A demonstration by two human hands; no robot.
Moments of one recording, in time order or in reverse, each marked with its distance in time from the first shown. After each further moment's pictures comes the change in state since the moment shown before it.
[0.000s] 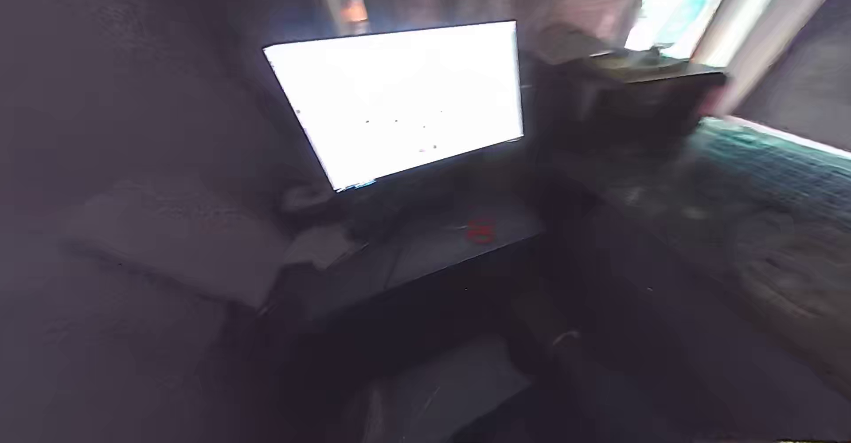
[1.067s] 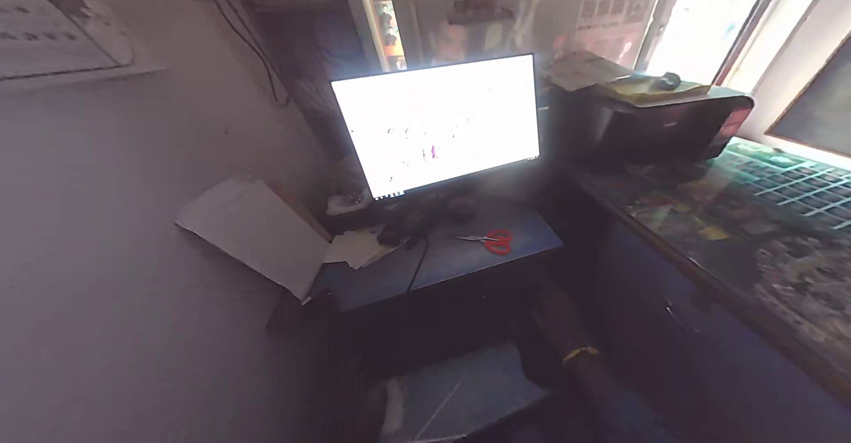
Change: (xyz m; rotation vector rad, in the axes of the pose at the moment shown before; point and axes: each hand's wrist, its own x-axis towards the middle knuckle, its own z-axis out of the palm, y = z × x) left_hand 0.015 -0.091 0.092 0.208 0.127 0.103; right_hand 0.045 0.079 0.077 -0.099 0.281 0.072
